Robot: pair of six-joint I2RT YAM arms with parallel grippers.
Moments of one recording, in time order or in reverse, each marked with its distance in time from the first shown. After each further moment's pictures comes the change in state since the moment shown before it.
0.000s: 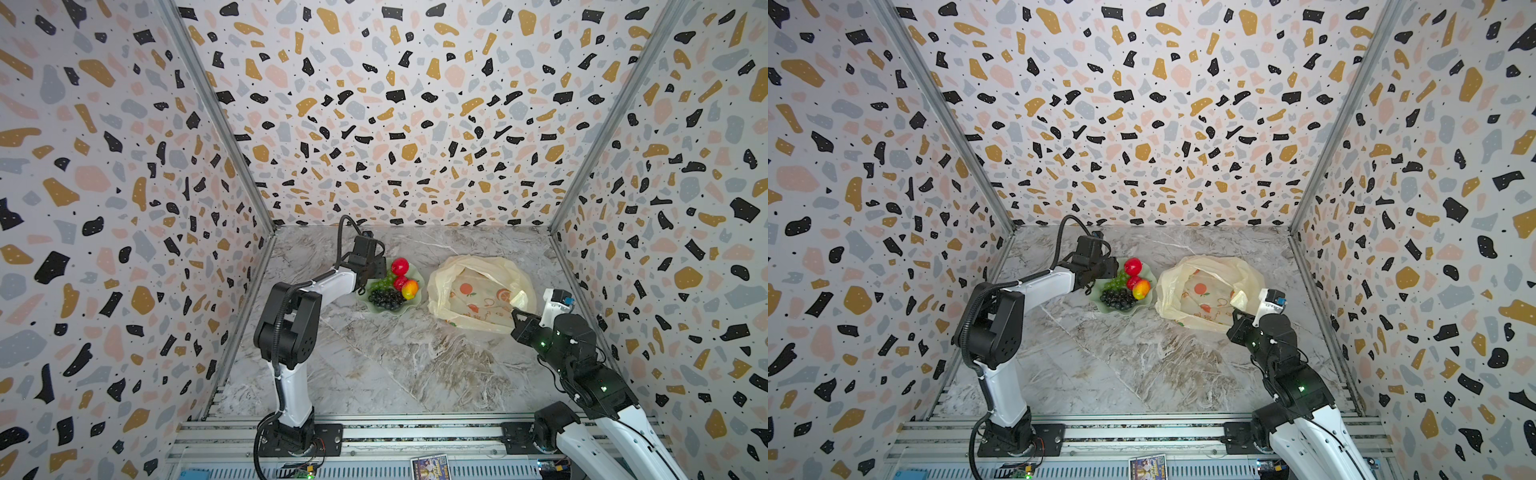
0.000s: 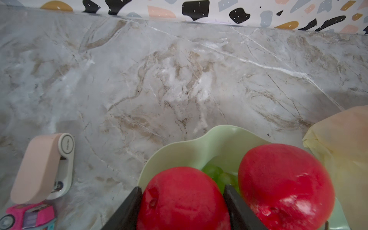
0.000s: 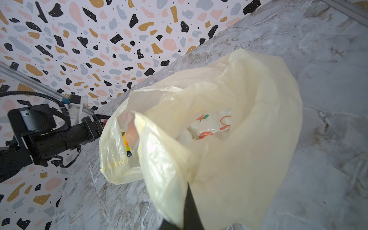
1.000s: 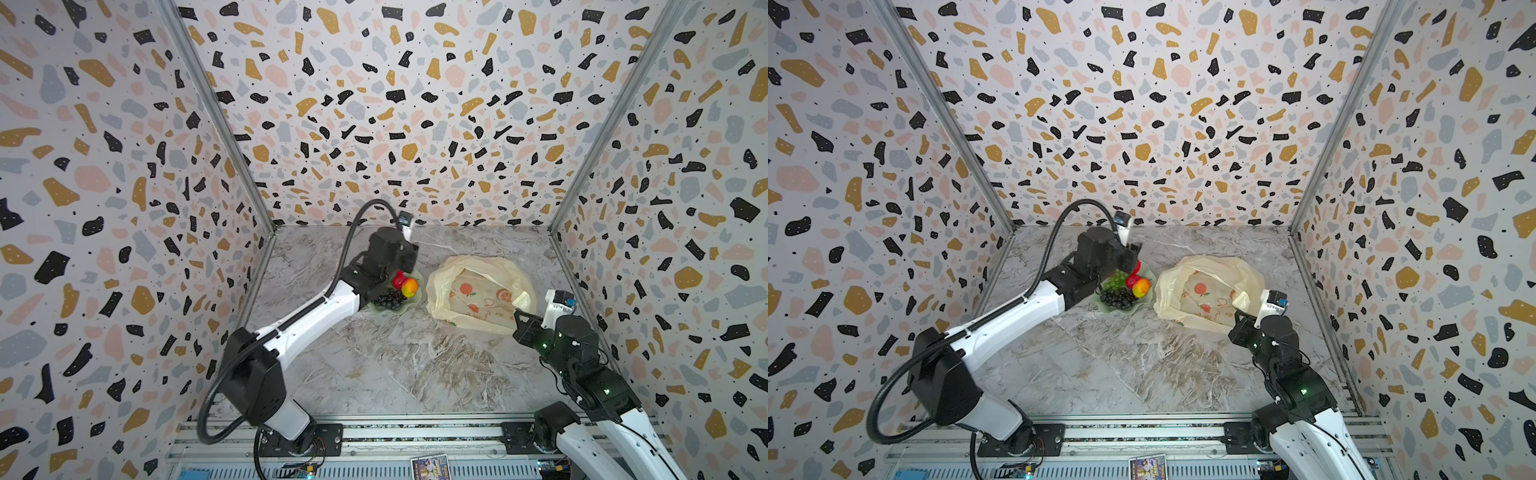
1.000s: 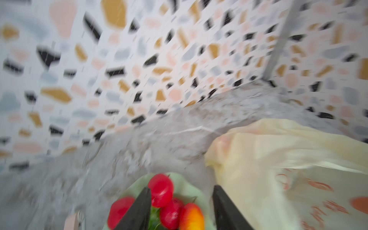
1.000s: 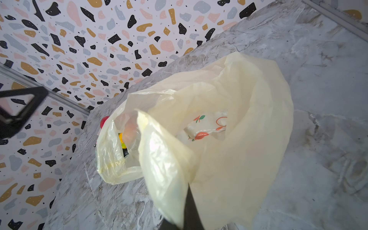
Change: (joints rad) left arm -0.439 -0.423 0.025 0.046 -0.143 0.346; right arm 0.000 -0.016 0.013 -0.027 0.021 -0.027
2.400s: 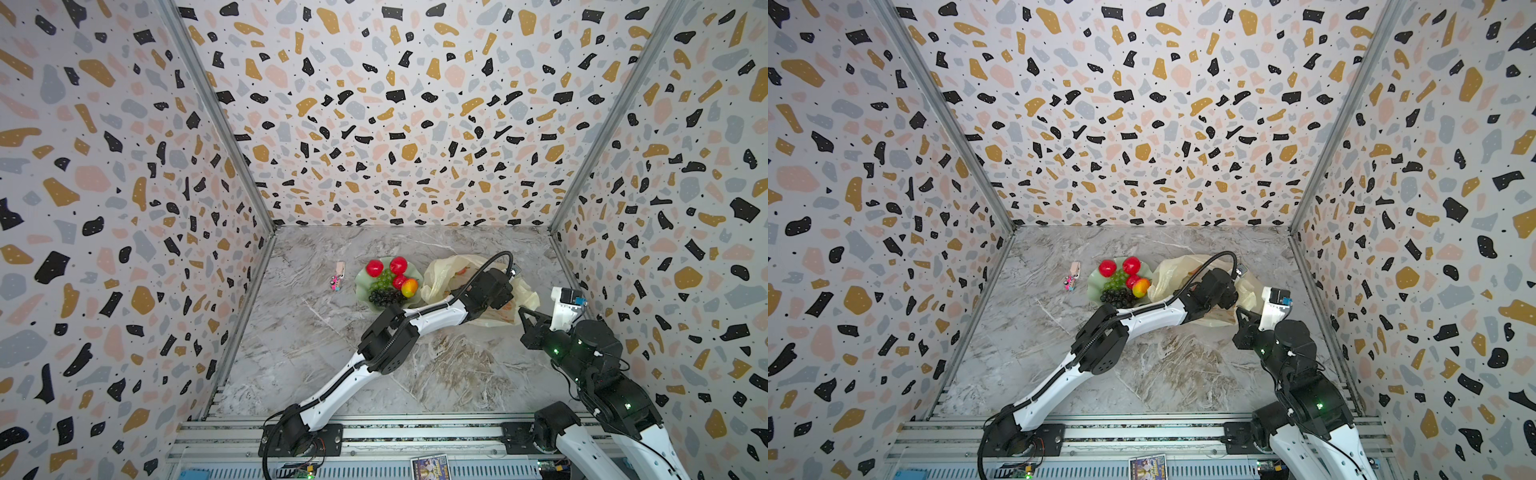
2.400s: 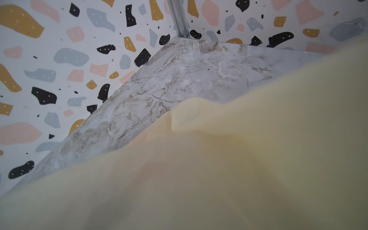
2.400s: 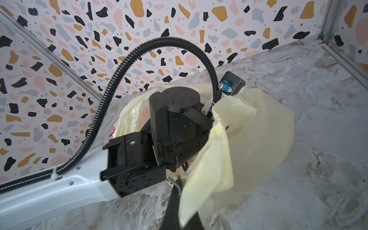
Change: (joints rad) left arm -0.214 1.119 0.892 0.042 -0.090 0.070; right arm 0.002 -0.065 0.098 -0.052 -0.089 -0.166
